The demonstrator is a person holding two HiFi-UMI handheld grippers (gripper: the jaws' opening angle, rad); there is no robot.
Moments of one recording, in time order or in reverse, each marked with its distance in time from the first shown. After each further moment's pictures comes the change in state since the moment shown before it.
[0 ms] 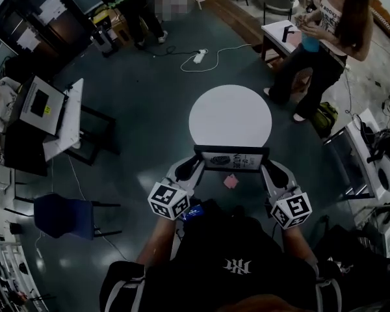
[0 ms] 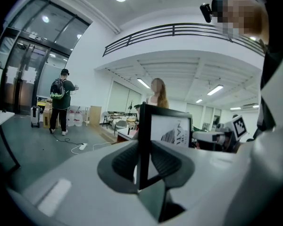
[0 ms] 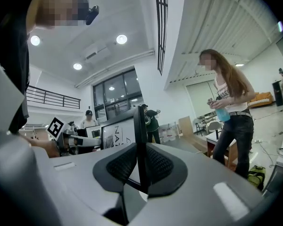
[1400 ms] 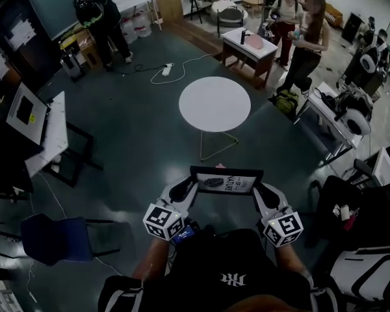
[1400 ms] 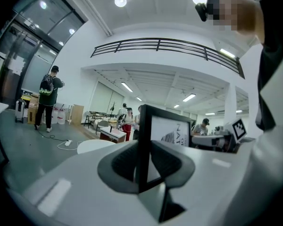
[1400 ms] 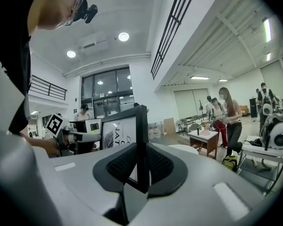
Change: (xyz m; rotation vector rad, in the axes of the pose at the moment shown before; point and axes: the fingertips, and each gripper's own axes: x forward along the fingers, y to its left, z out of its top) left arm -0.334 -0.036 -0.098 0.006 -0.039 -0.250; right arm -0.181 0.335 -0.104 -0.037 0.017 -0.249
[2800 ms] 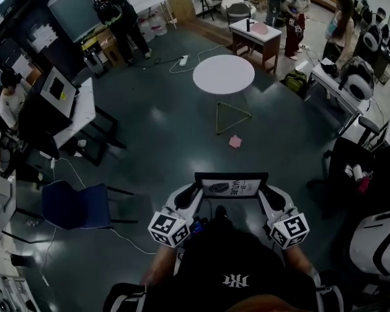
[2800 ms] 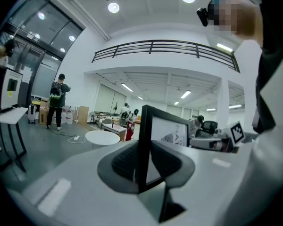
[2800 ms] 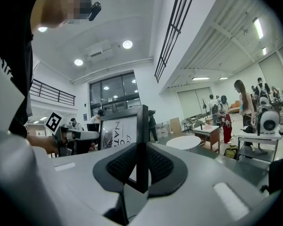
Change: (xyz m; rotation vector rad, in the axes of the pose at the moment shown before) left arm -0.256 -0.229 -0.092 0.030 0.019 0.062; right arm -0.290 0.156 -0.092 0.041 -0.033 0.067
